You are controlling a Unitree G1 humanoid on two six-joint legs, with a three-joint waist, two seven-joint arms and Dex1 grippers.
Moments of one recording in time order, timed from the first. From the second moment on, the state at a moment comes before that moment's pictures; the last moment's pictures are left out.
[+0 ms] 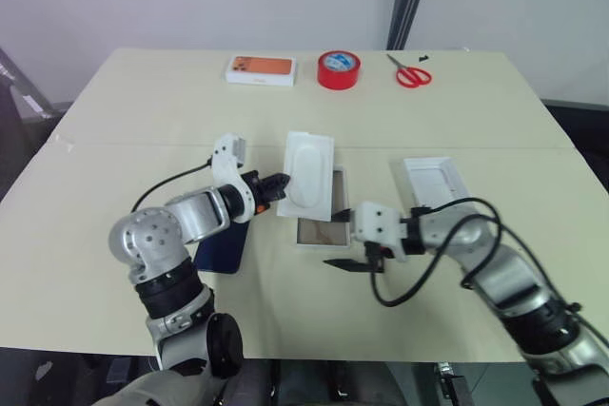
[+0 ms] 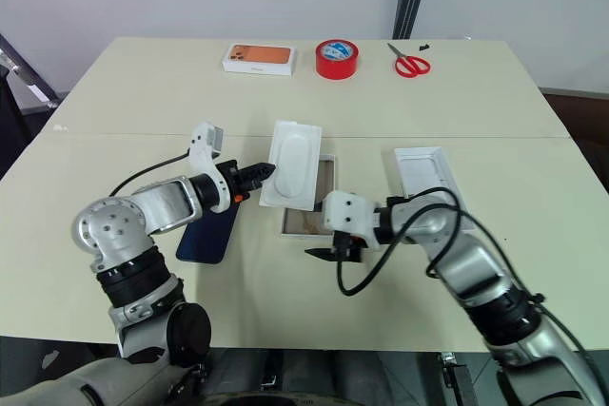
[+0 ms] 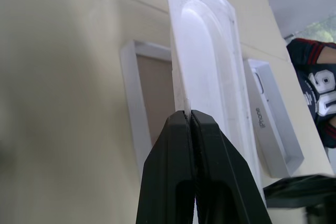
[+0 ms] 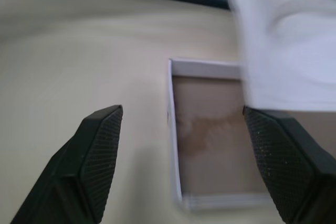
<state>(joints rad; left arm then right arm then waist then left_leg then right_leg) -0.62 -0.08 0.52 -0.35 -0.68 1.61 -0.04 -0.35 -0.75 0.25 -0.40 0.20 0.47 1.06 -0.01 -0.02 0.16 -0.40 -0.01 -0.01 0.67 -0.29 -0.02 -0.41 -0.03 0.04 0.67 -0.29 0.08</state>
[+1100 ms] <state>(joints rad) -0.56 -0.17 0.48 -0.34 -0.73 1.61 0.02 -0.36 -0.80 0.21 -0.32 0.17 0.44 1.00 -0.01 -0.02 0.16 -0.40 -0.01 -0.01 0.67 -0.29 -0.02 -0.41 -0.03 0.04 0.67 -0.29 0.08</state>
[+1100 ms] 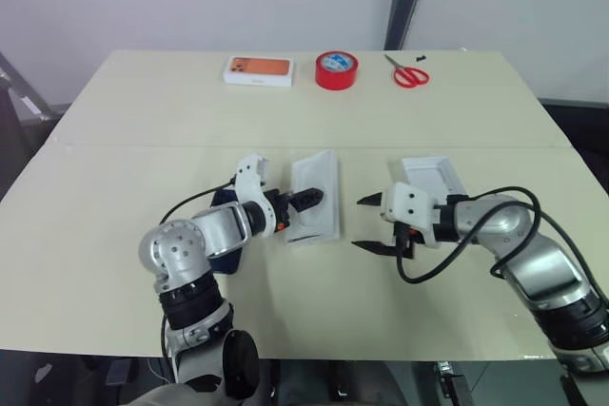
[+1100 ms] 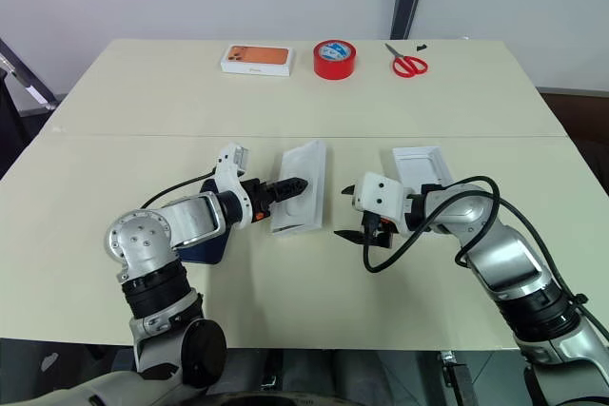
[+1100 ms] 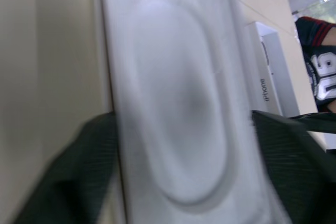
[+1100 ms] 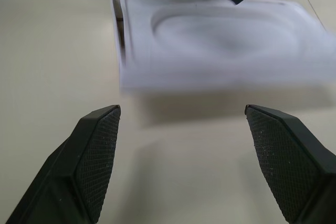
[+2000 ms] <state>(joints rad) -0.05 0.68 0.14 -0.48 -0.56 0.72 -0.70 -0.65 -0.38 0.34 0.04 0.01 0.66 0.60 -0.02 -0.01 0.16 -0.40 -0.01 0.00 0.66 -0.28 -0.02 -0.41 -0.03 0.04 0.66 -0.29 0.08</state>
